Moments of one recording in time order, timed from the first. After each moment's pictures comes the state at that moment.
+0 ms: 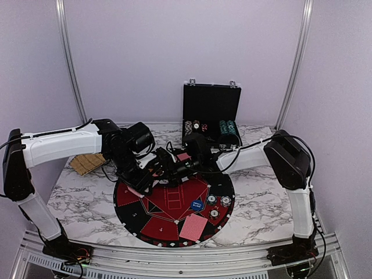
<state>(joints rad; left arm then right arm) -0.85 1.66 1.36 -1.06 0.11 -0.24 0.85 2.16 1.40 0.30 -0.93 0.90</state>
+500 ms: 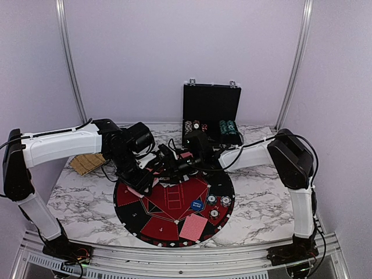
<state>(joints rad) -0.85 1.66 1.36 -1.07 0.11 -0.24 0.83 2.14 1.40 0.28 -0.91 0.88</state>
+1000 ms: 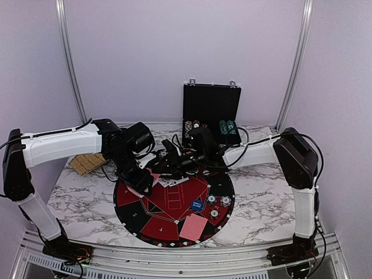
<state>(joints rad) -0.85 1.66 1.36 -1.07 0.11 -0.24 0.81 2.09 1.38 0.27 -0.88 0.88</state>
